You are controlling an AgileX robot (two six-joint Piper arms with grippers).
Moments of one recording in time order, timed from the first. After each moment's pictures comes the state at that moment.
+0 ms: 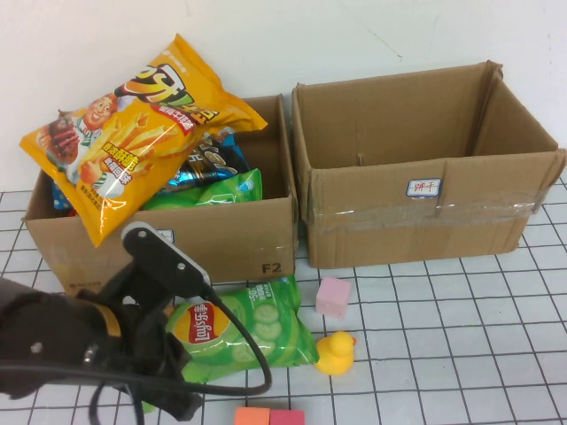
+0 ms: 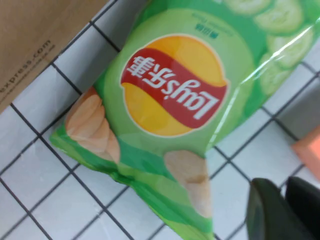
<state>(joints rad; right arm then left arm) 0.43 0.52 -0.41 0.16 0.72 -0.62 -0.48 1.30 -0.76 -0.09 0.55 0.31</state>
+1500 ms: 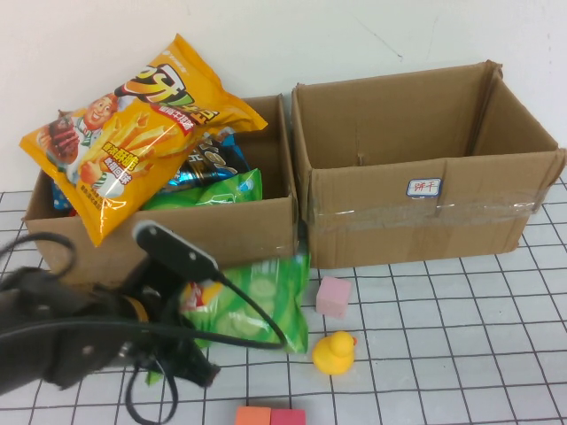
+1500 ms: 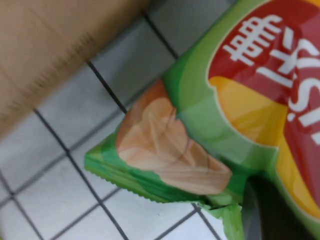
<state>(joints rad) 0.43 0.52 -0.41 0.16 0.72 -0.62 -0.48 1.50 -0.76 0.12 0.33 0.03</state>
